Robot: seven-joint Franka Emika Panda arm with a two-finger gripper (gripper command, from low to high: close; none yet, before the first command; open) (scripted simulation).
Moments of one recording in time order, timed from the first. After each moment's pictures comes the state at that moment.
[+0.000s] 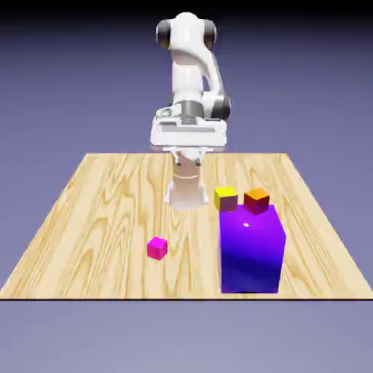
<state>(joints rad) -0.03 -0.53 0.02 -2.80 0.00 3.01 0.76</state>
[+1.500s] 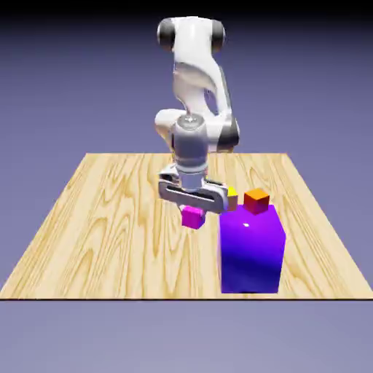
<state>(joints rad) -0.36 -0.17 0.51 -2.38 0.15 2.19 1.35</state>
